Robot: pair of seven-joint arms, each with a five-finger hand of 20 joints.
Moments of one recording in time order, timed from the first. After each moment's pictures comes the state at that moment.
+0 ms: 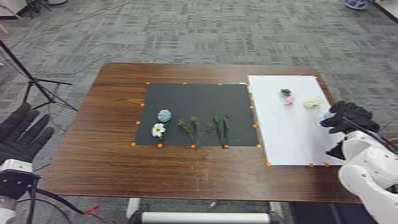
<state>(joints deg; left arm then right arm) 149.4 -51.6 -118.1 -130.9 6.9 16.0 23.9 -98.3 -39.2 79.1 -103.1 -127.0 2.6 37.9</state>
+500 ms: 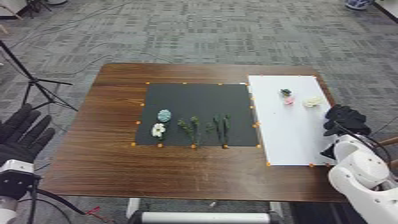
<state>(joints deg) 149.4 -51.7 -117.9 -131.0 6.9 16.1 23.6 -94.2 -40.3 72.8 -96.7 -129.8 10.8 38.5</state>
